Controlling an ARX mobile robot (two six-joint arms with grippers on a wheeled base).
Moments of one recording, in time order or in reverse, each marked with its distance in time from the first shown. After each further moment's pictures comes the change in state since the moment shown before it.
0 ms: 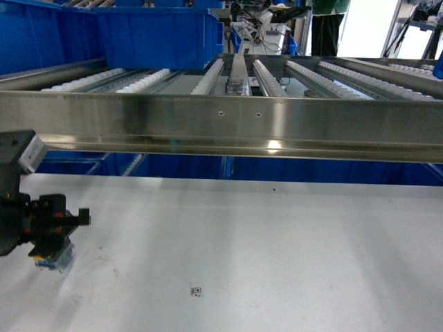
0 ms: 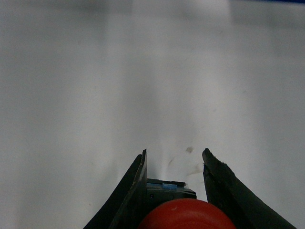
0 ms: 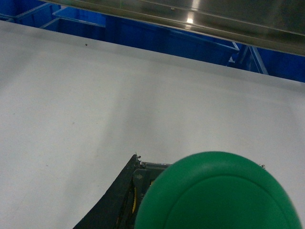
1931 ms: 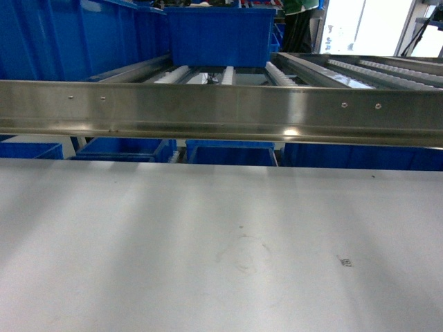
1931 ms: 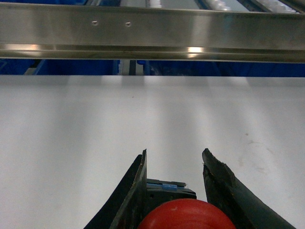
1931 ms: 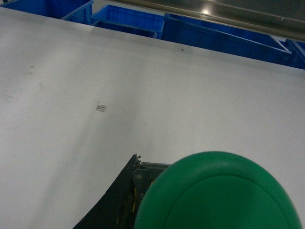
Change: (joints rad) left arm -0.175 -0.905 -0.195 -0.373 -0.183 -0.028; right arm 0.000 0.000 0.000 -0.001 0.003 -0.001
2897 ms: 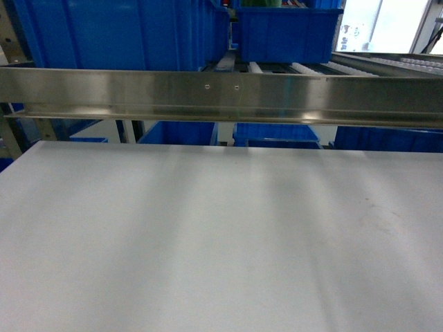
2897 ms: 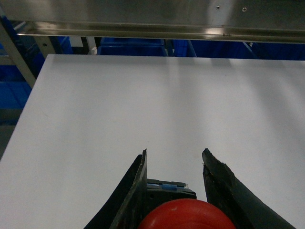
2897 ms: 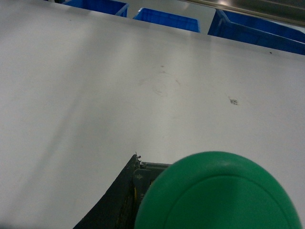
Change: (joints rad) left arm 0.005 0.000 0.000 0.000 -0.003 0.000; right arm 0.000 0.000 0.000 0.001 0.000 -0.002
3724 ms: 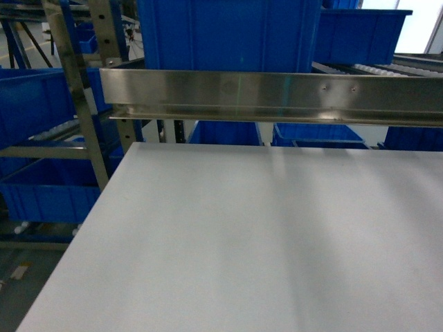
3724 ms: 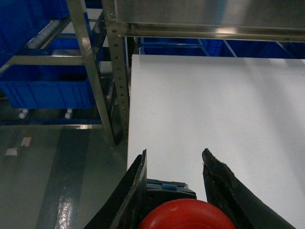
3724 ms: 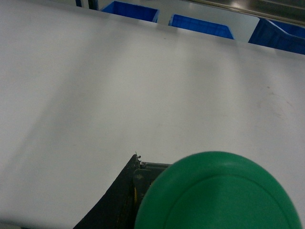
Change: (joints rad) left arm 0.000 0.000 0.000 0.000 -0.002 0.000; right arm 0.000 0.000 0.000 0.000 0.000 0.000
